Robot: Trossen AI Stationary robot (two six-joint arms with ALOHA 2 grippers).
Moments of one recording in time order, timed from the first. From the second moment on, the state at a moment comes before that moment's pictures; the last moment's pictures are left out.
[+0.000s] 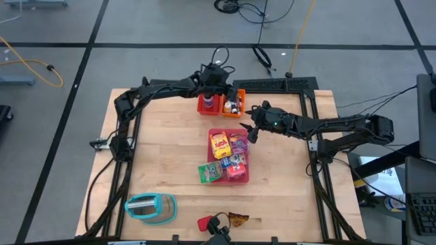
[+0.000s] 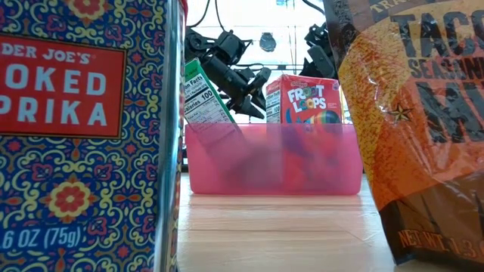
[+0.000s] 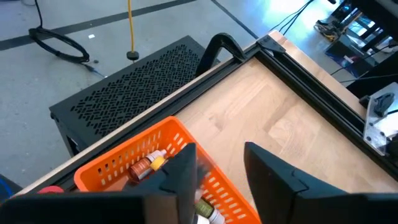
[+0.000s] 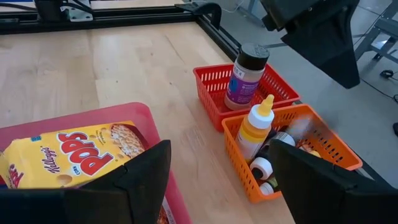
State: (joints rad) left arm 0.54 2.02 1.57 -0.08 0.10 -0.37; right arm -0.22 1.25 0.65 0.18 0.23 -0.02
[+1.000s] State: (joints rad) left arm 0.33 1.61 1.52 -0.68 0.20 -0.05; right arm -0.15 1.24 0.65 0.17 -0.03 0.07
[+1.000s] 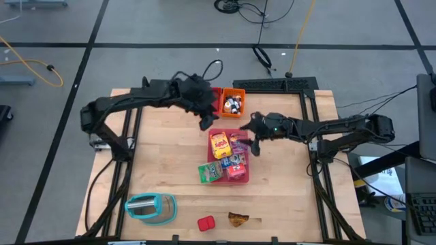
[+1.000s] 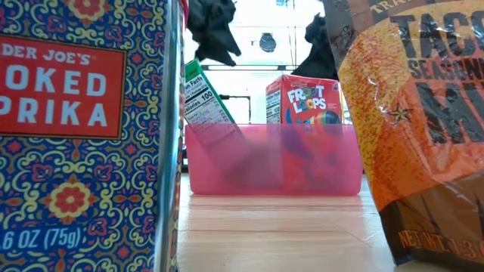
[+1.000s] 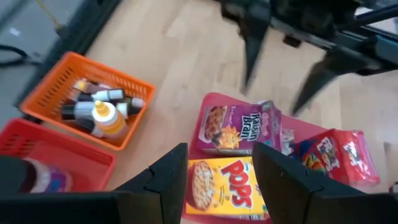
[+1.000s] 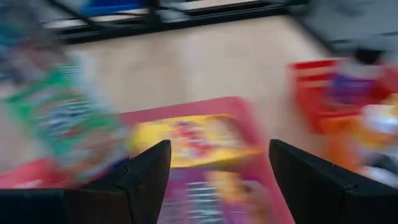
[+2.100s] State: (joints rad) left arm 0.15 1.51 1.45 -0.71 -0.05 -0.12; right arm 0.63 1.46 0.65 0.48 0.13 0.34
